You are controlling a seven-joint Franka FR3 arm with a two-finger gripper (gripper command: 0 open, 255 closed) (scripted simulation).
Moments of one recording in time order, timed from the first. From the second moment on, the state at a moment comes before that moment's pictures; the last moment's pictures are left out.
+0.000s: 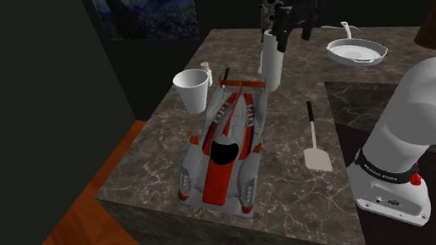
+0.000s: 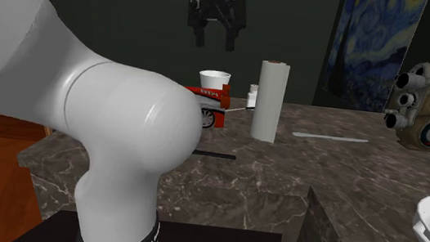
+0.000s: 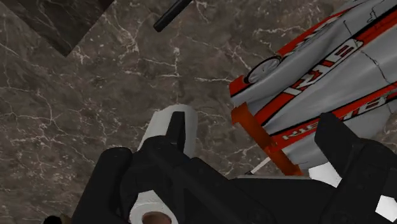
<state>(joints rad) -0.15 -0.91 0.12 -2.53 0.05 1.69 0.26</state>
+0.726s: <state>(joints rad) -0.32 -0.96 0.36 -2.85 0.10 1.82 0.80</state>
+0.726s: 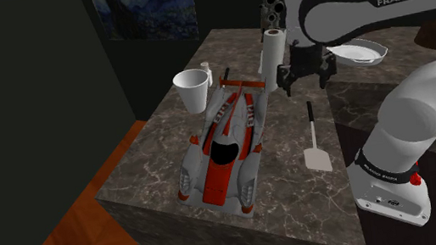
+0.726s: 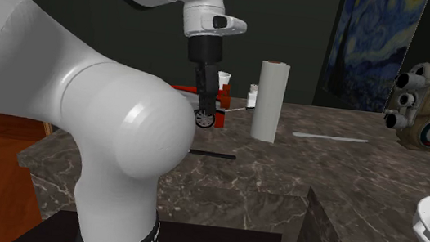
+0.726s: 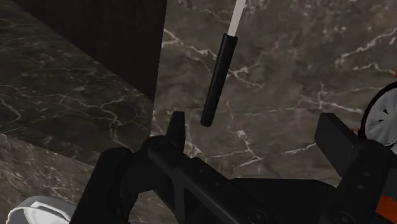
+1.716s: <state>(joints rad) -0.35 -0.92 0.47 -3.02 0.17 1.97 1.00</state>
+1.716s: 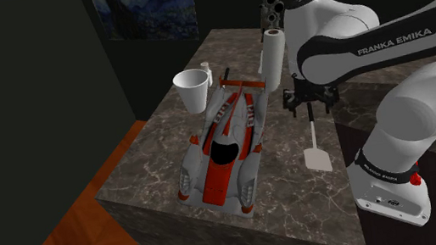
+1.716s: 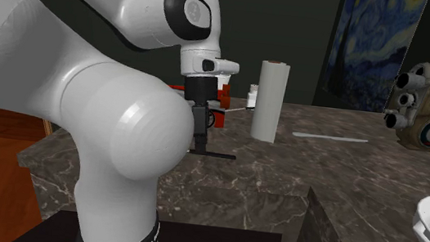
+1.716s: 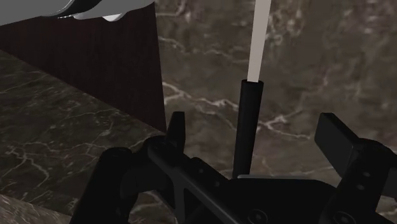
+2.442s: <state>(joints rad) -0.35 -0.92 0.47 -3.02 0.17 1.97 1.00</state>
